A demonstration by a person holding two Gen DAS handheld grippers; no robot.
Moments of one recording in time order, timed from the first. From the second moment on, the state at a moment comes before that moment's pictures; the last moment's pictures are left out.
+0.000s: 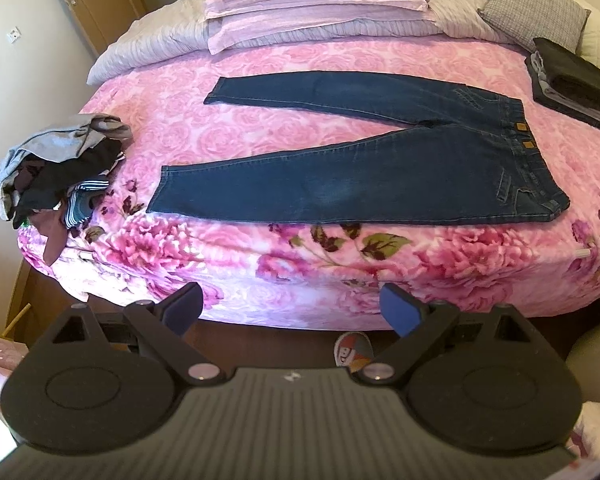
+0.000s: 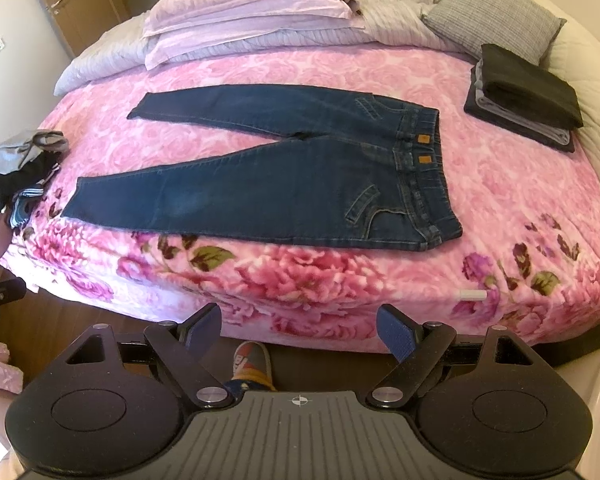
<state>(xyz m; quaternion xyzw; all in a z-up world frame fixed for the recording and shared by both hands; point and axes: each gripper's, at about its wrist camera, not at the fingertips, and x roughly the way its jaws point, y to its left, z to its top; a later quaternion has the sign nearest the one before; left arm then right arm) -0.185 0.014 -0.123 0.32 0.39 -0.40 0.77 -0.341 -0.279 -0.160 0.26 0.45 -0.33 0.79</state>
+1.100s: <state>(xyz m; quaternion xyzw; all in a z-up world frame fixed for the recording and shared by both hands) 0.038 -0.289 -0.266 0.37 0.41 -0.51 0.65 -0.219 -0.561 -0.288 0.39 0.42 -0.36 0.74</state>
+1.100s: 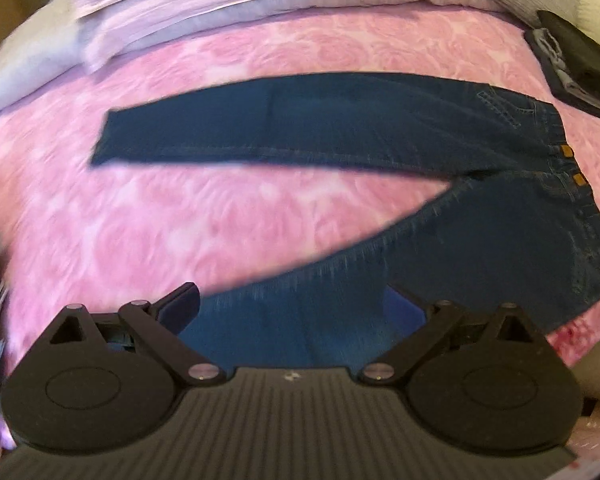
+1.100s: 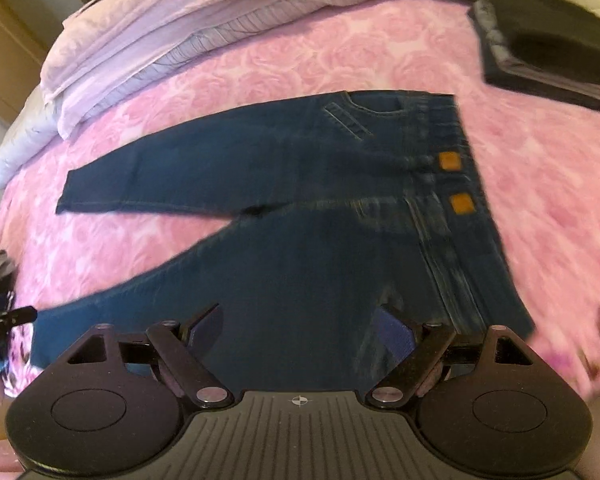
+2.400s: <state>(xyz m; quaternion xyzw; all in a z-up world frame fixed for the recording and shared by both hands) 0.140 -0.506 -0.380 0.45 0.16 -0.68 0.56 -0.130 -0.716 -0.359 0.06 0.43 -0.29 0.85</state>
